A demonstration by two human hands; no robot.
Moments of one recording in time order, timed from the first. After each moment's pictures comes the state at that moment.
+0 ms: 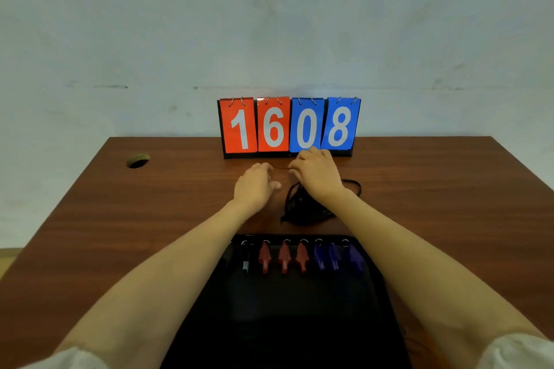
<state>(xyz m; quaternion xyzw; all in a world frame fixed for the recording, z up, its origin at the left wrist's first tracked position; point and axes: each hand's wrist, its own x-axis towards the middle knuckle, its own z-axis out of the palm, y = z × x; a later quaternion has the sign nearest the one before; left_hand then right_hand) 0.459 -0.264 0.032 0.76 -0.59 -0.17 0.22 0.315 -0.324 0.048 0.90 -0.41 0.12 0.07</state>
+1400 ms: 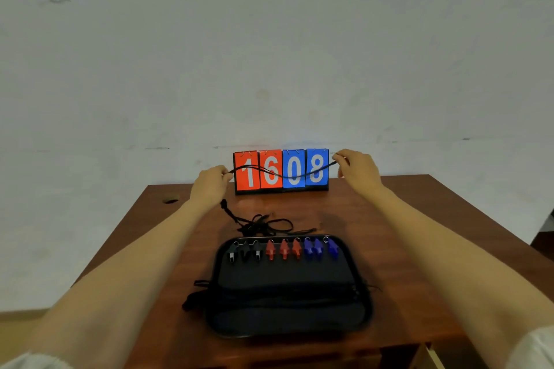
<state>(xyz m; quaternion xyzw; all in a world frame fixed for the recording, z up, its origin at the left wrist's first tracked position) 0.505 -0.090 0.165 0.75 -0.57 -0.06 0.34 0.203 -0.172 0.192 0.77 -0.53 0.35 -0.08</state>
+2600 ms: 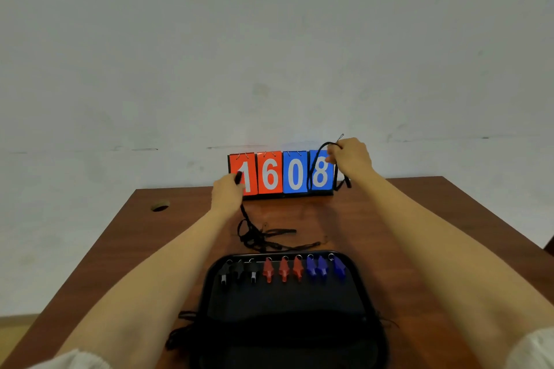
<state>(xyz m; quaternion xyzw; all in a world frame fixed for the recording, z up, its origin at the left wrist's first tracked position) 0.483 -0.181 0.133 0.76 -0.51 -0.13 0.37 0.242 -0.251 0.210 0.69 -0.57 0.38 -0.23</state>
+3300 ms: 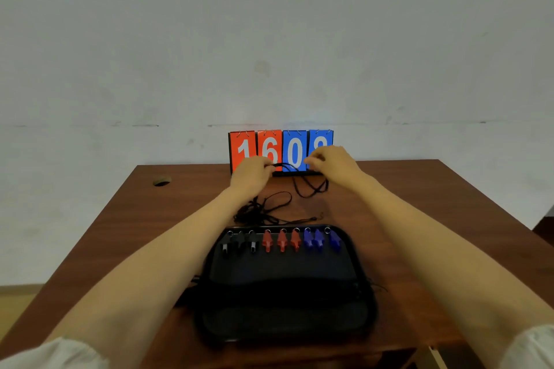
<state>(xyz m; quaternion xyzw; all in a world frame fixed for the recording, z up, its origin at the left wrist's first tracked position) 0.436 -0.151 0.144 0.70 -0.64 -0.09 0.30 0.249 -0.206 0.170 0.82 -0.50 0.23 -0.16</state>
